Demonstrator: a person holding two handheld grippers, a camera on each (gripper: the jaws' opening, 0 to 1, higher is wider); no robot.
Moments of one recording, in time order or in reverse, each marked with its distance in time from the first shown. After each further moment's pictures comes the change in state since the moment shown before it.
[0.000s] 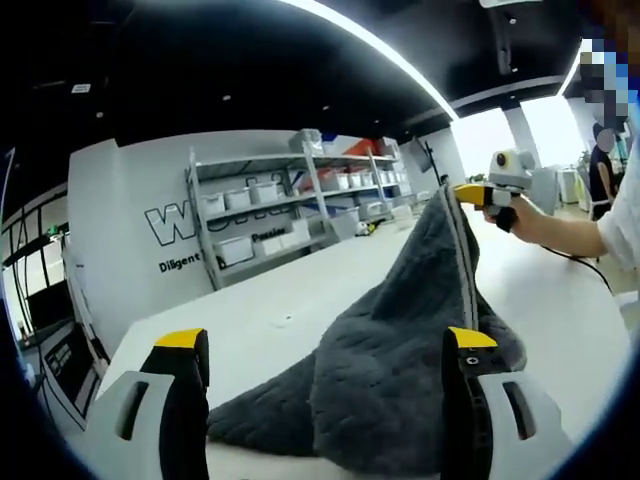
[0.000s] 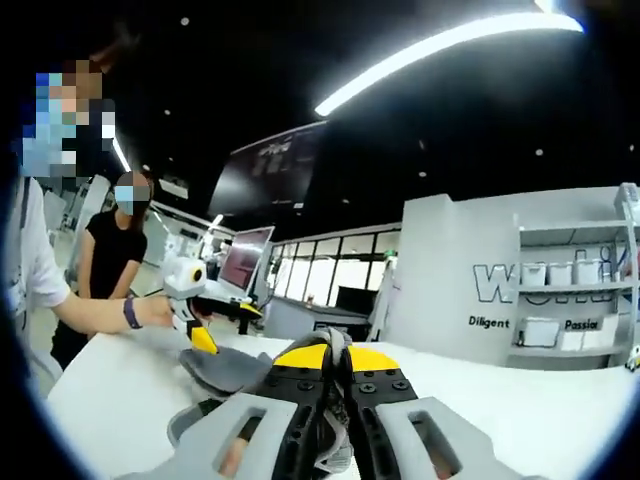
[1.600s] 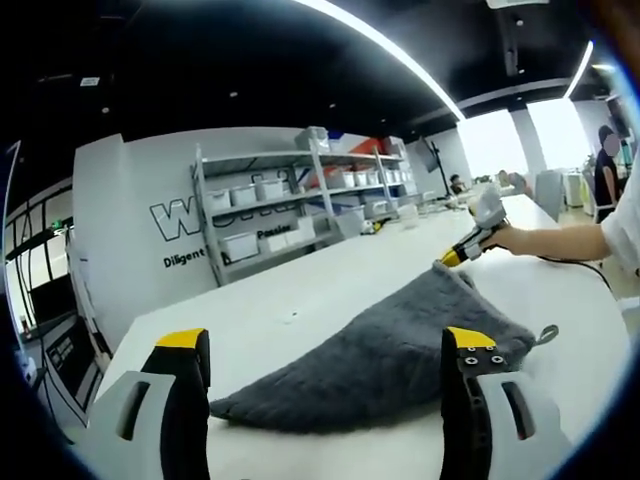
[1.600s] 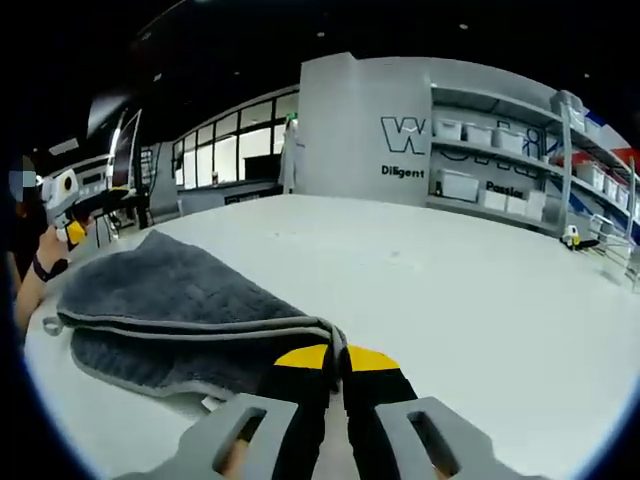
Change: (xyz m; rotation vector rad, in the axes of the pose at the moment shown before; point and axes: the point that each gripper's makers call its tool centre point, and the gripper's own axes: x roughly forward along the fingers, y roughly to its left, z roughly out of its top) left arm 0.000 0.011 -0.002 -0.017 0.010 0.023; right arm -0.062 -0.099 -0.163 0.210 0.628 -0.358
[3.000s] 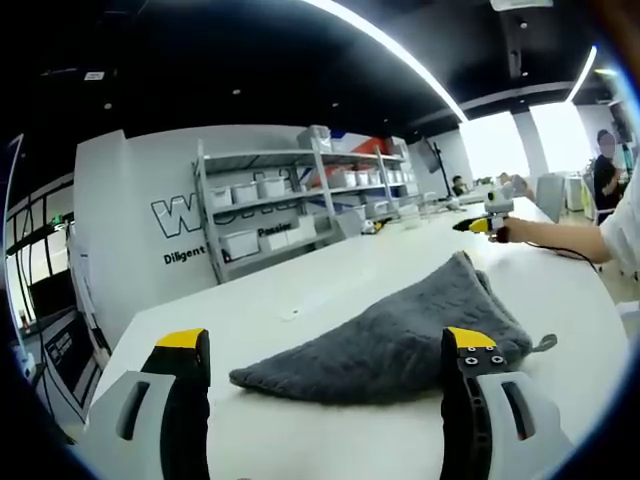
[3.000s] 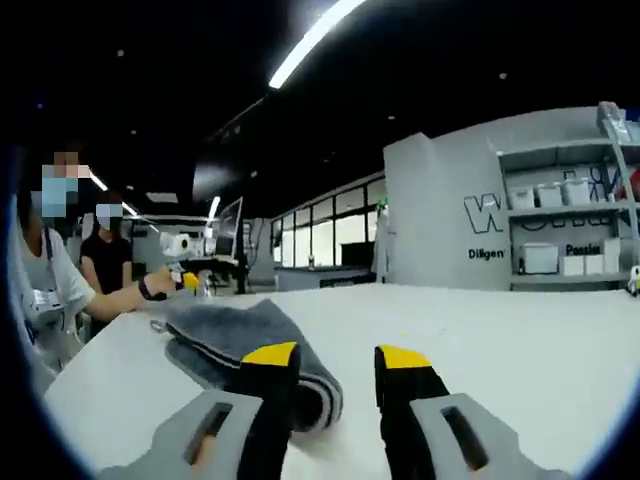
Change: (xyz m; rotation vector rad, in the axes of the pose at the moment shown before) left arm -0.002 0.003 0.000 -0.017 0.002 0.000; right arm -0.089 -0.003 0.059 -0.114 -0.506 0.485
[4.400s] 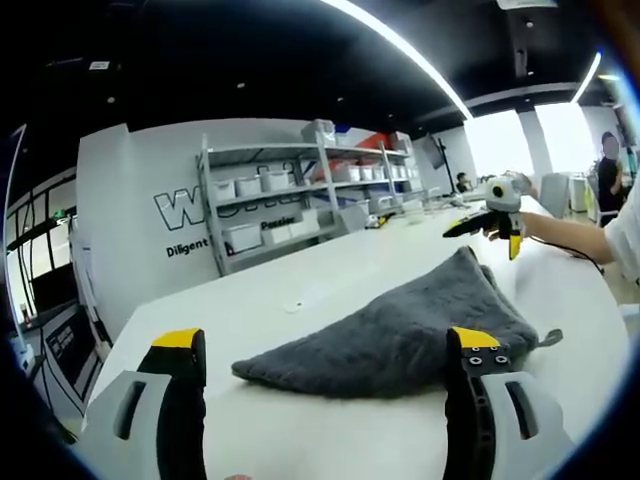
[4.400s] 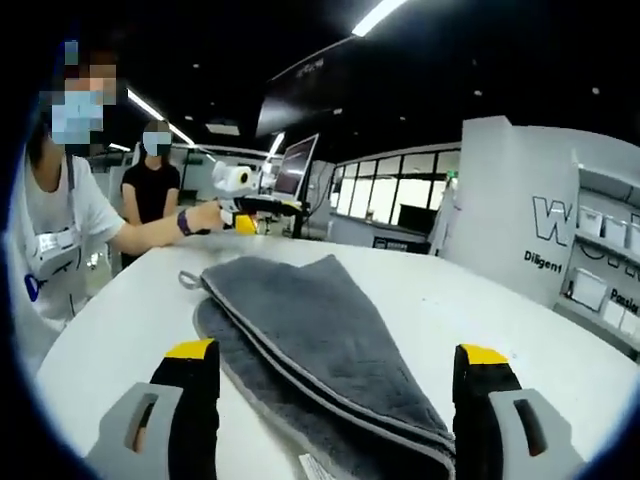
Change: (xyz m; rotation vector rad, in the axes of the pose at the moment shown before) left arm 0.003 0.006 -0.010 -0.013 0.027 0.015; right arm 0.072 0.071 -0.042 -0.221 0.311 0.220
